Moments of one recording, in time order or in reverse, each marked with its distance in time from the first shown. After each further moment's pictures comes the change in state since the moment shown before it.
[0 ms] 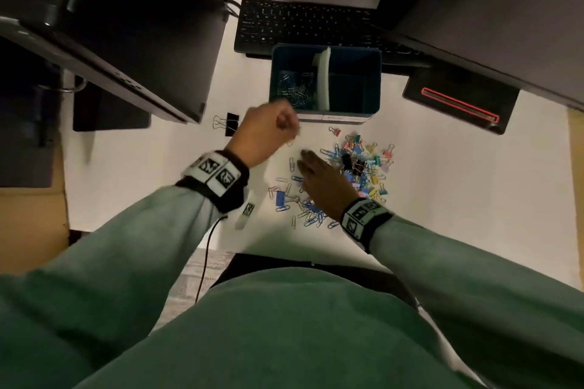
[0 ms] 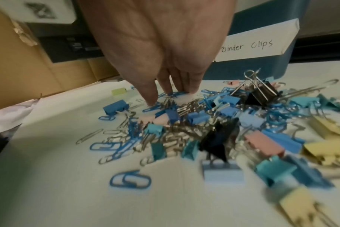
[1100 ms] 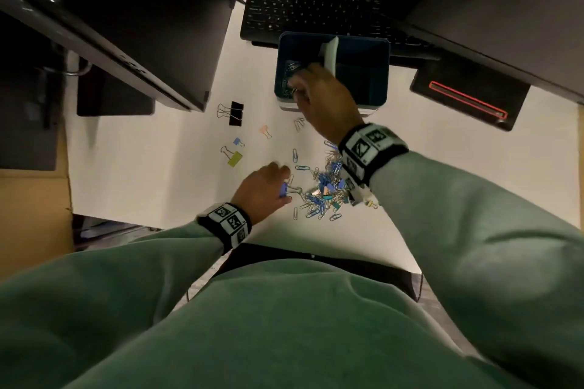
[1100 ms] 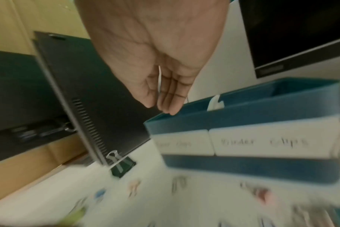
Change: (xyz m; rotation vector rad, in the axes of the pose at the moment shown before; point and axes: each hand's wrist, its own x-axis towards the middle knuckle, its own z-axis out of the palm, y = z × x) left_hand -0.080 -0.082 0.074 0.514 -0.239 0.047; right_hand 0.061 0.008 -0.127 0.367 0.493 0.070
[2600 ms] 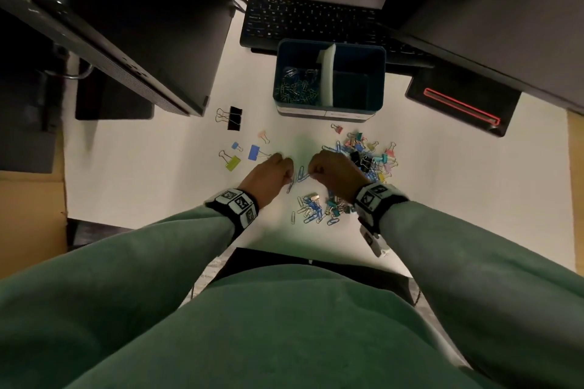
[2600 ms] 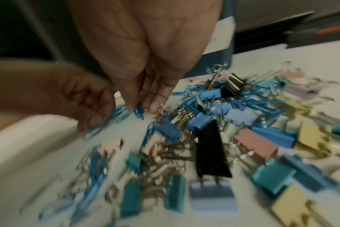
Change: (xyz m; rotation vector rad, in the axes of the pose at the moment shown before) left_hand 0.037 -0.002 -0.001 -0.128 0.040 0.039; right_hand -0.097 0.044 0.044 0.062 -0.414 0.091
